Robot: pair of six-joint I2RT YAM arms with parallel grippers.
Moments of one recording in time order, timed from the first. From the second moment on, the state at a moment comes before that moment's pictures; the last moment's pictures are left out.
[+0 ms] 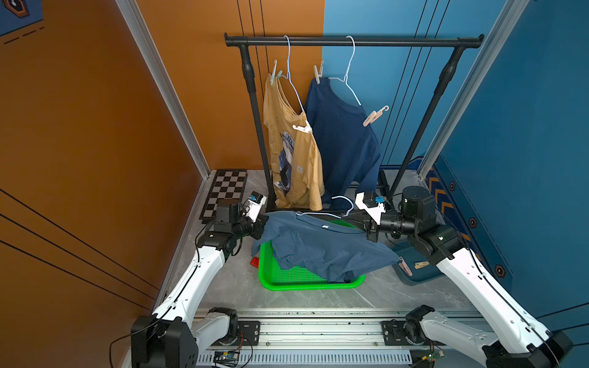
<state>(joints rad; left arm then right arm) -0.09 1.11 0.83 -0.33 0.42 0.15 0.42 1.03 1.12 -0.42 -0.77 -0.37</state>
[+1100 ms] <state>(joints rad) -0.13 0.94 0.85 -0.33 0.39 -0.05 0.60 1.19 1.06 0.00 -0.58 -0.23</state>
